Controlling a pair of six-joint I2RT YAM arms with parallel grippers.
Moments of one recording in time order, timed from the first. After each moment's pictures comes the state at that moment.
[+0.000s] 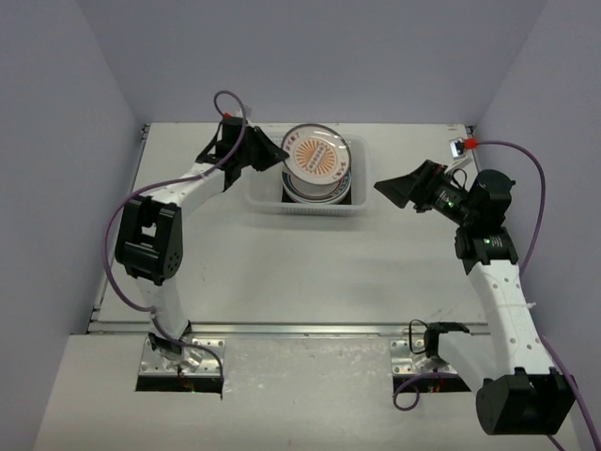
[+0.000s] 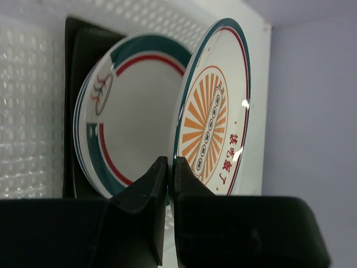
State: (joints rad) left arm -0.25 1.86 1.40 0.00 0.27 -0.87; right arm -0.03 0.93 0.80 -0.01 -0.74 0.64
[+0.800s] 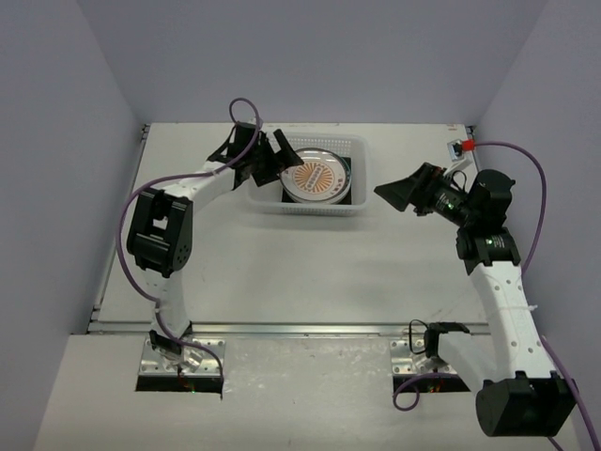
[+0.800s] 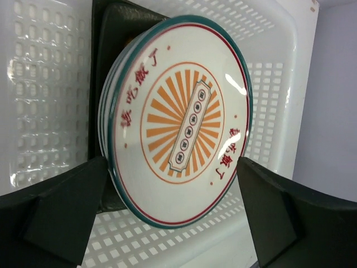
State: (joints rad) left arm -0.30 1.95 1.46 -0.14 0.26 -0.79; right arm -0.03 0.91 0.82 -0.10 -0.74 0.59
